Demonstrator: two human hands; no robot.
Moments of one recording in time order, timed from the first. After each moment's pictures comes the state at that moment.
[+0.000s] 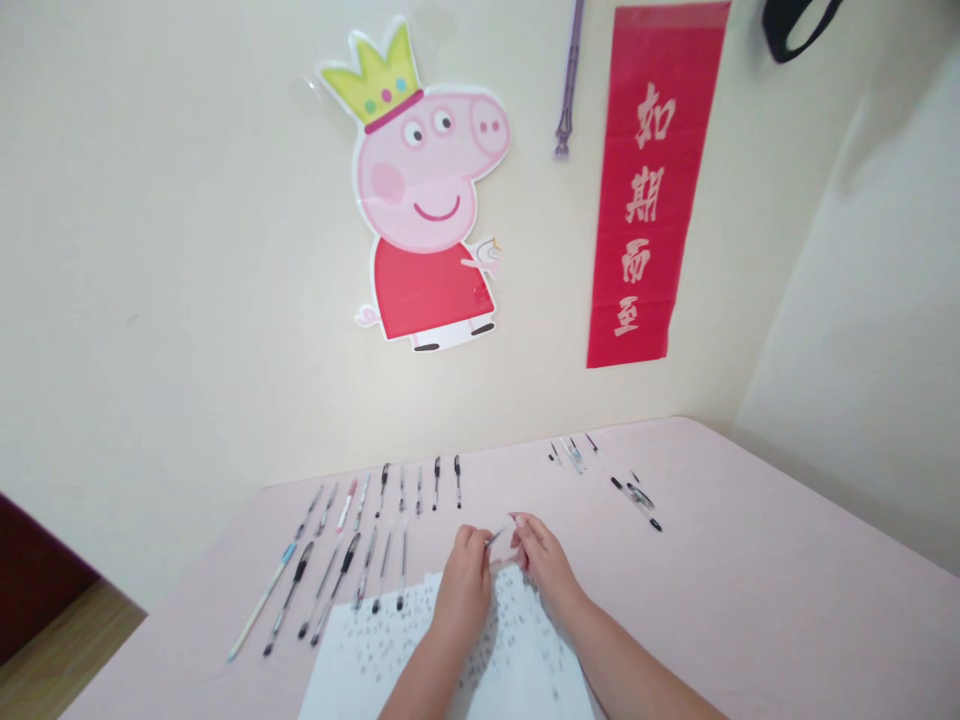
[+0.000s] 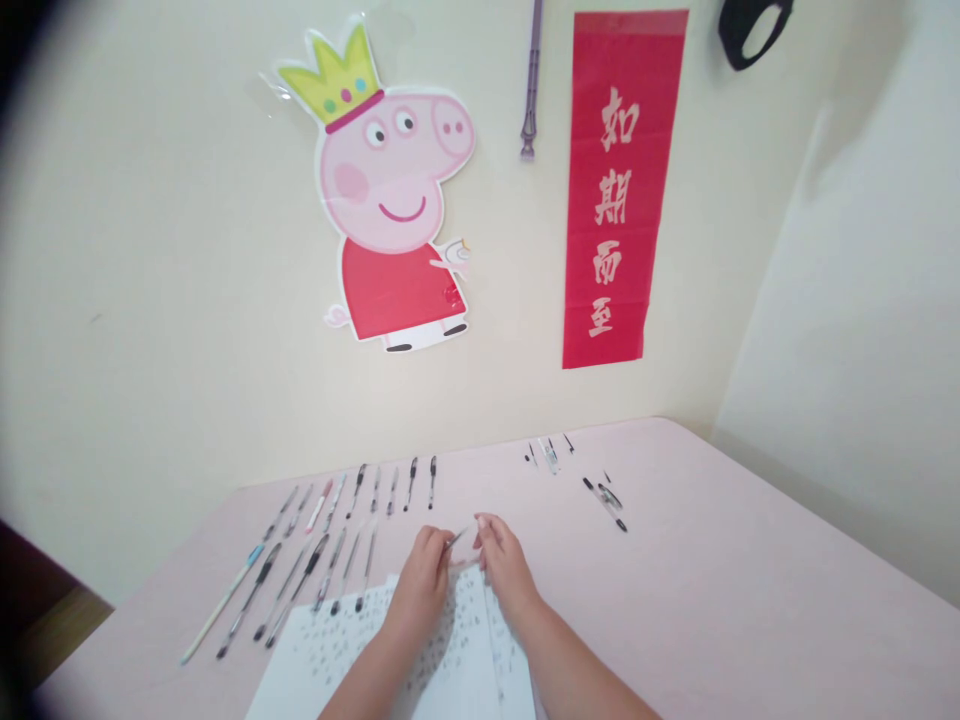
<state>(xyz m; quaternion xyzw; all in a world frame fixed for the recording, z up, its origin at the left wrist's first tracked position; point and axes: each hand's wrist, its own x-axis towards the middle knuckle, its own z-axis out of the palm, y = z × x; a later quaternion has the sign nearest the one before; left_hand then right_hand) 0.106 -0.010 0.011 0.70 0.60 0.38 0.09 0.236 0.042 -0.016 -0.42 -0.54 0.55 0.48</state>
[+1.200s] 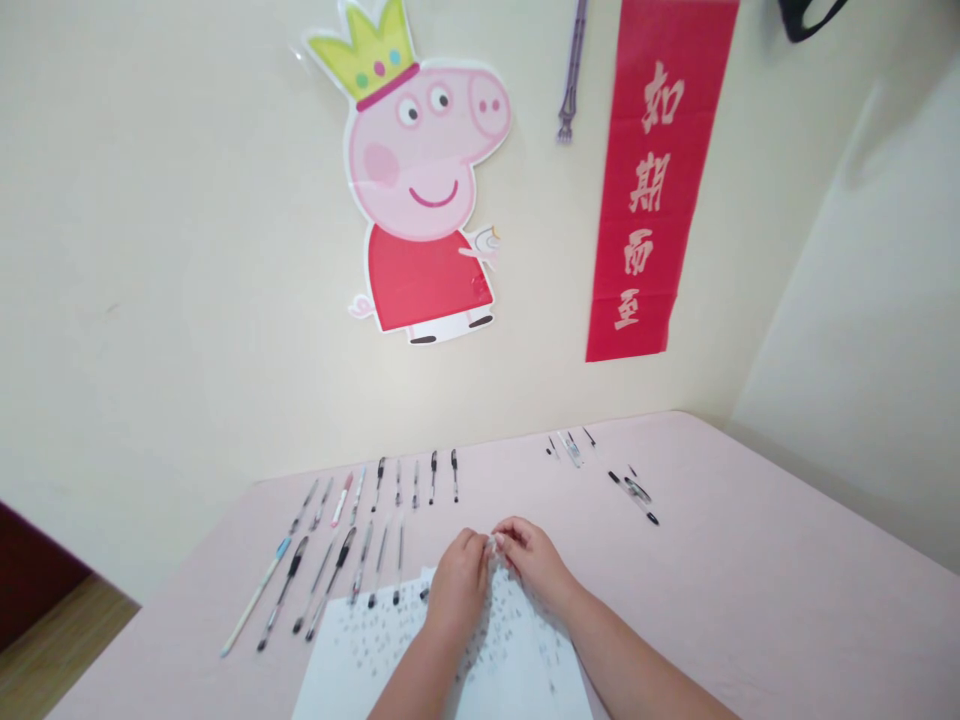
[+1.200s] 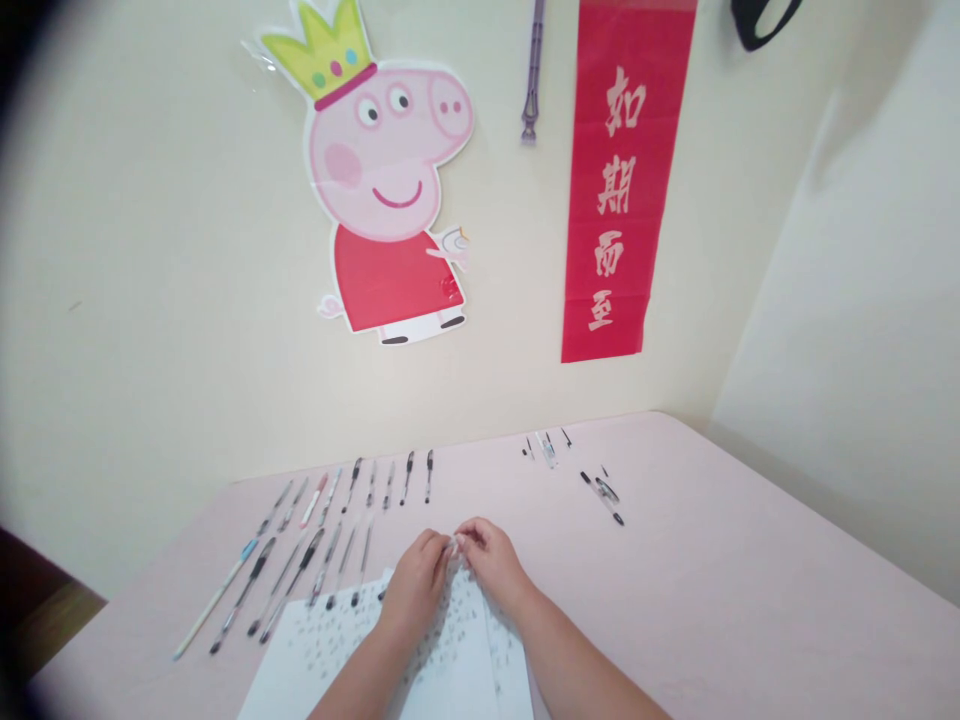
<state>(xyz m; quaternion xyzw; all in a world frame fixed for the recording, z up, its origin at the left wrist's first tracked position) 0.105 -0.013 0.012 0.71 0.64 0.28 0.10 0.231 0.040 -0.010 -0.38 -0.58 0.58 0.43</state>
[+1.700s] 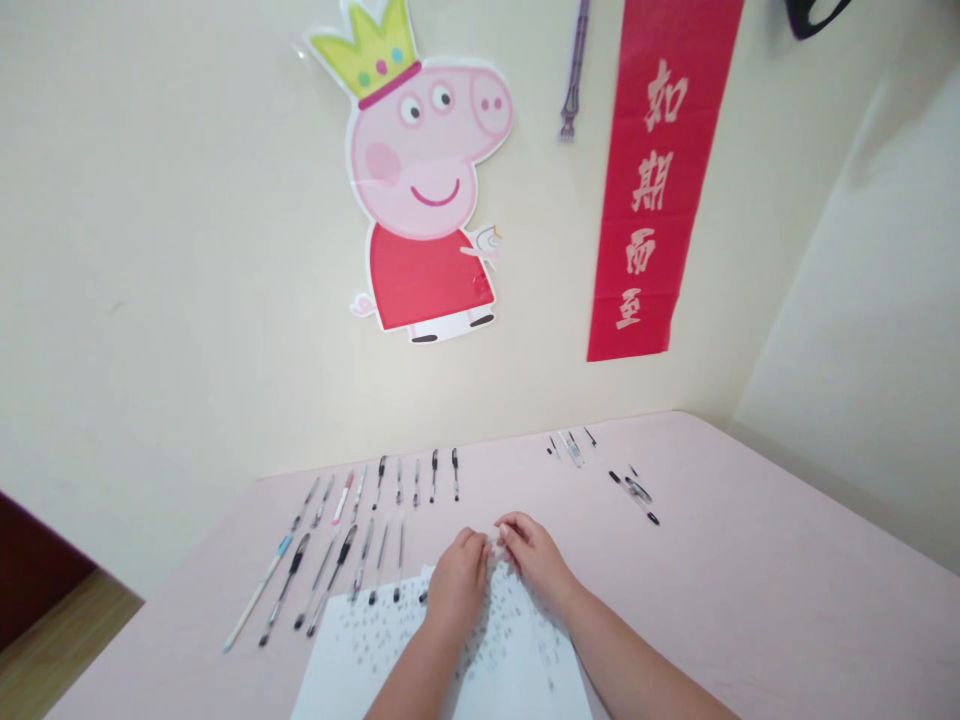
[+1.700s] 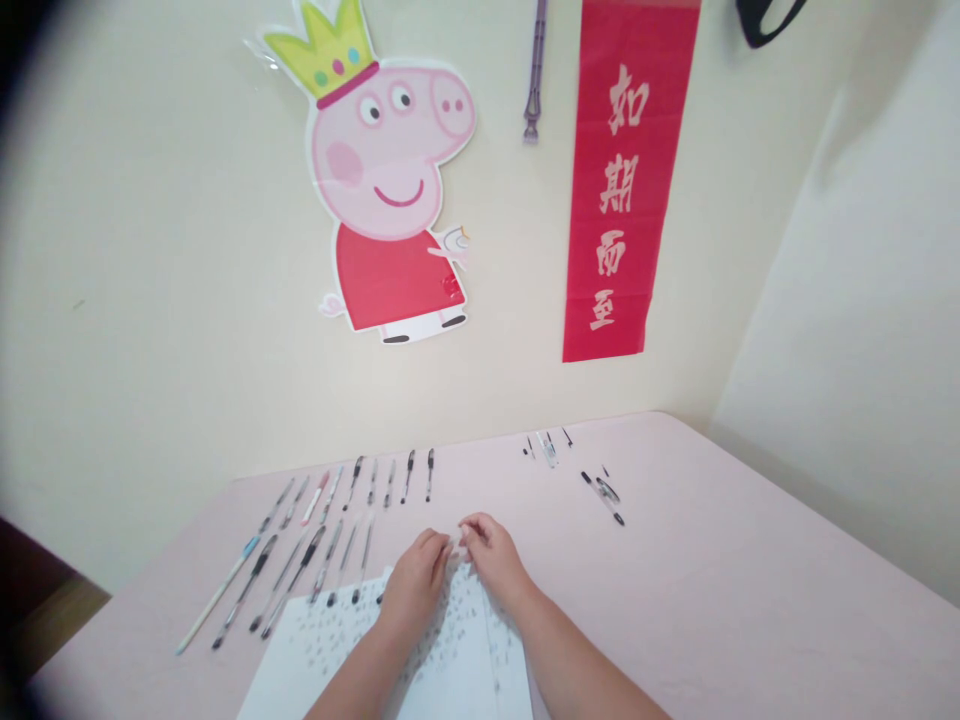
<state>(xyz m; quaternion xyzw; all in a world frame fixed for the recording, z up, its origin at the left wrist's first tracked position) 0.104 -0.014 0.013 0.70 0.66 0.24 0.10 0.235 0.043 -0.012 -0.40 -0.61 0.53 0.43</state>
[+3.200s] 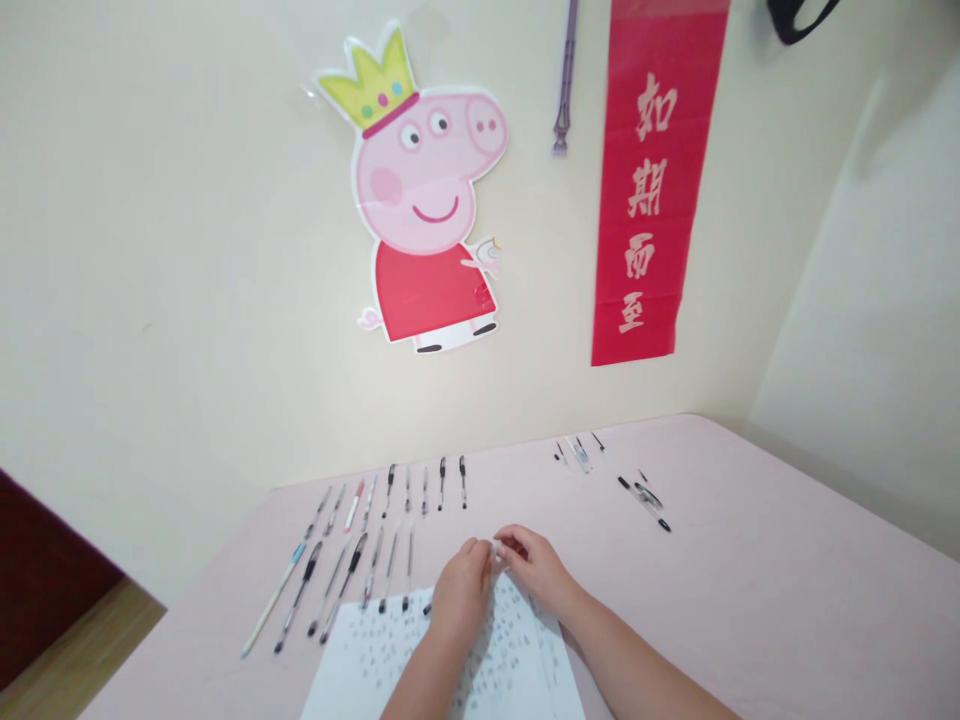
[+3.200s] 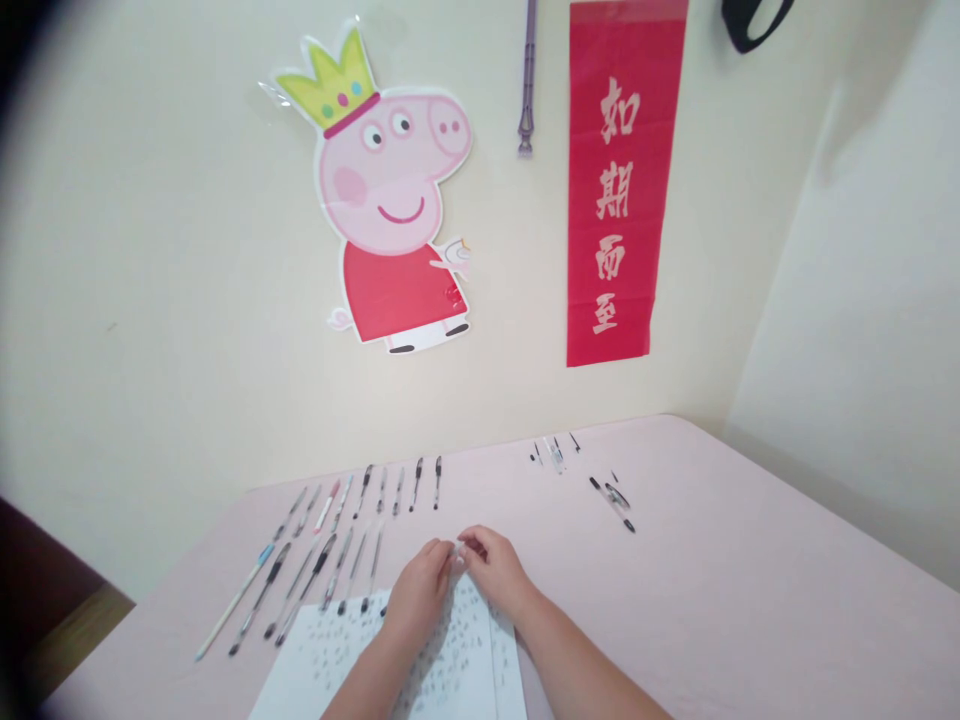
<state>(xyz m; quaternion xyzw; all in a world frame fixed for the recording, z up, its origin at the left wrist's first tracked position) 0.101 -0.015 0.018 0.69 0.69 0.19 0.11 0.230 0.046 -0.017 -0.36 -0.69 0.47 0.42</state>
